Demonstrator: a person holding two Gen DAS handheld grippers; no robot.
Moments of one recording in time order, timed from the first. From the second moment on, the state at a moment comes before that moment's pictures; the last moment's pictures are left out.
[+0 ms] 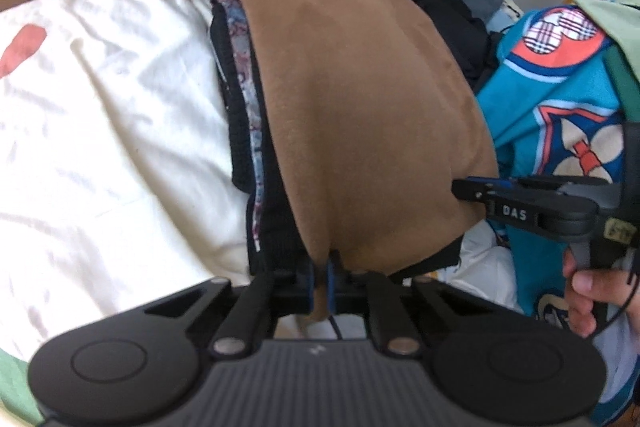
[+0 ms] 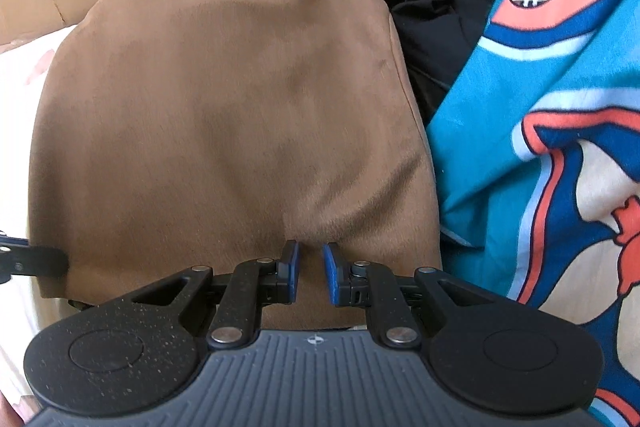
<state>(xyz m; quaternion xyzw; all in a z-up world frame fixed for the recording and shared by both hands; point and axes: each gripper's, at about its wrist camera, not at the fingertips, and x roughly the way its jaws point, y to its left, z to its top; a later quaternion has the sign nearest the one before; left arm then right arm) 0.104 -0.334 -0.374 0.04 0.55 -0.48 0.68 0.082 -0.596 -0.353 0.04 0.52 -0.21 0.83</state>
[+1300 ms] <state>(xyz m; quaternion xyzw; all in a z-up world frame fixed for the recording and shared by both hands) 0.123 -0.350 -0.377 0.03 0.57 -0.45 0.69 0.030 -0.620 -0.379 0.08 0.51 -0.25 0.82</state>
